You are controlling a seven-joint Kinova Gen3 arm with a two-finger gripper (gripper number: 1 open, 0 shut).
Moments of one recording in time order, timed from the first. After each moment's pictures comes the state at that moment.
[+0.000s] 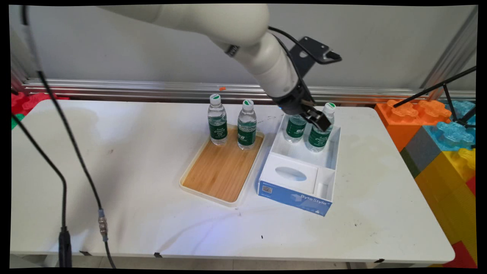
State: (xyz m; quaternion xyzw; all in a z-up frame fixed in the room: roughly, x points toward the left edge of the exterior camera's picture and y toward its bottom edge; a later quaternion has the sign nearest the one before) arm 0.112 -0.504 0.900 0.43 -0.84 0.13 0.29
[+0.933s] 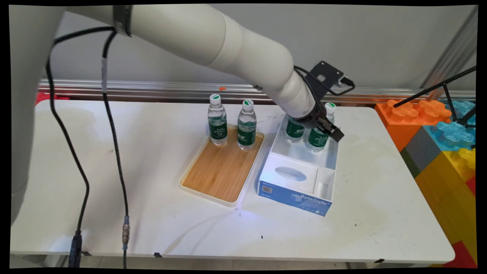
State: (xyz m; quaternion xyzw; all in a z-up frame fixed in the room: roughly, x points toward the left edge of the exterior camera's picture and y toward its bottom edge) arm 0.070 -0.533 0.830 0.41 -0.84 0.16 0.32
